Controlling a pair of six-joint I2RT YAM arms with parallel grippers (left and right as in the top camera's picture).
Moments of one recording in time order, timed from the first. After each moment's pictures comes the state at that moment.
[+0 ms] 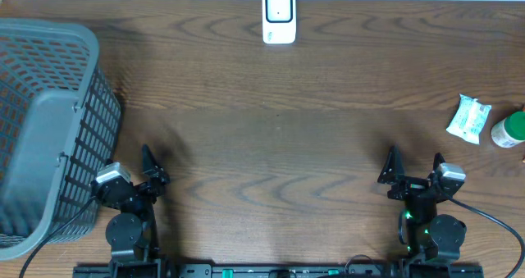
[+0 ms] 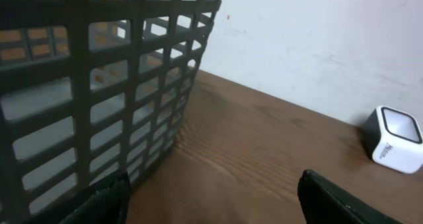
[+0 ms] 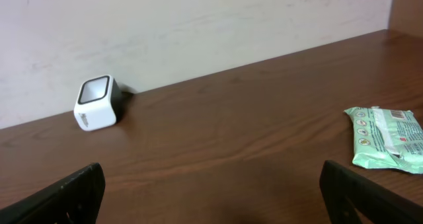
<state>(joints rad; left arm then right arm) 0.06 0.01 0.02 -0.10 -0.22 -0.27 -0.08 0.01 0.01 -0.07 -0.01 0.26</state>
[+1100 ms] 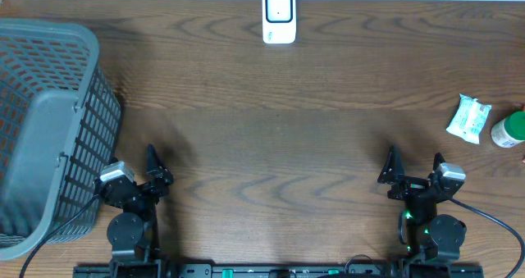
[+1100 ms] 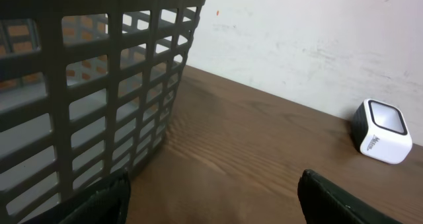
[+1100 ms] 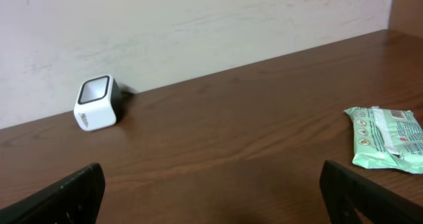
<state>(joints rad) 0.03 0.01 0.02 -0.10 -0.21 -0.27 -0.08 0.01 0.01 -0.07 -0.01 0.26</state>
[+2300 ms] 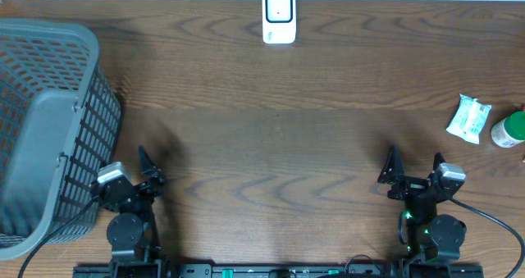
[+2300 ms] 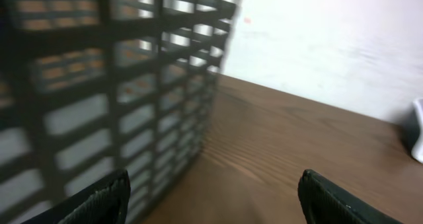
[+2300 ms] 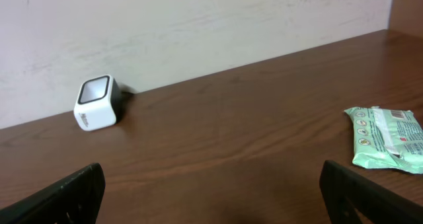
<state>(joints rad) 0.03 0.01 0.02 -0.10 -0.30 -0.17 -0.08 0.01 0.01 -0.07 -0.01 0.26</state>
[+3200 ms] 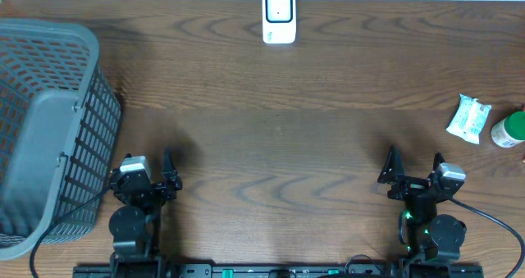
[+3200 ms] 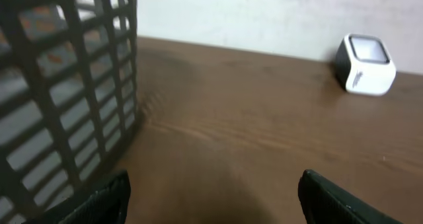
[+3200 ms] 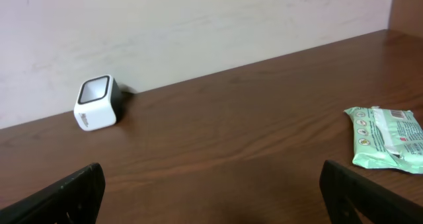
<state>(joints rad) 0.03 0.10 0.03 -0.12 -0.06 -0.11 -0.08 0.01 0.01 -0.07 -0.01 0.26</state>
